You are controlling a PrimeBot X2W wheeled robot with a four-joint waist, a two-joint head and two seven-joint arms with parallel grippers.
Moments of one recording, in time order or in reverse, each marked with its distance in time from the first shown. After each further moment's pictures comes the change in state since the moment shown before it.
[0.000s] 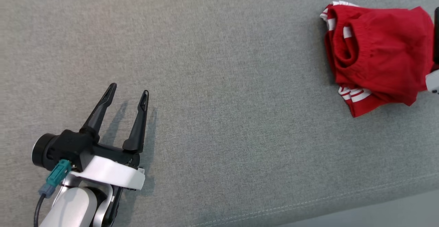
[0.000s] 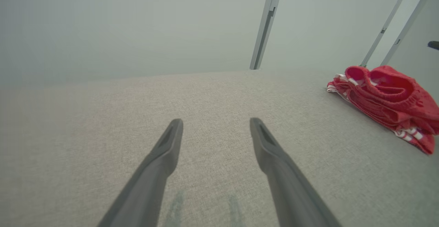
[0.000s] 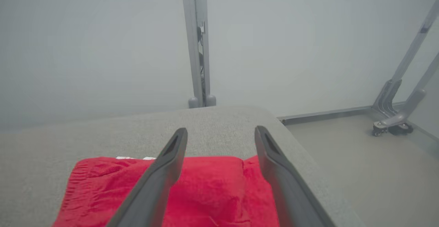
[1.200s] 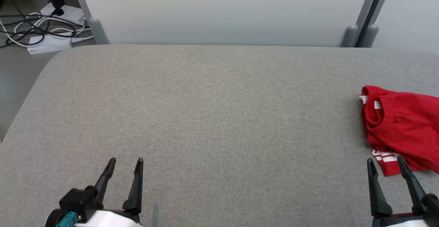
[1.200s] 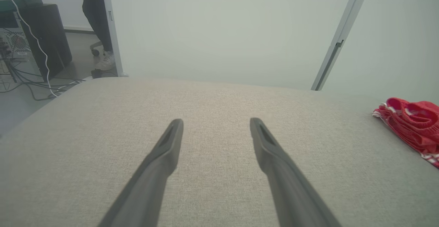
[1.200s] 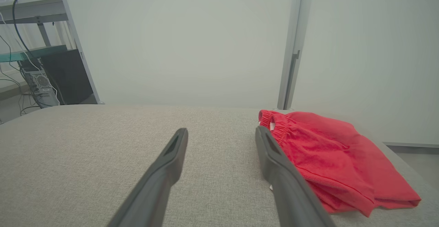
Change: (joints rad) left arm 0.264 -0.041 0.010 0.102 -0.119 0.042 -0.044; right arm 0.926 0.379 -0.244 -0.772 -0.469 0.000 0.061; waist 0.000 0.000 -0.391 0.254
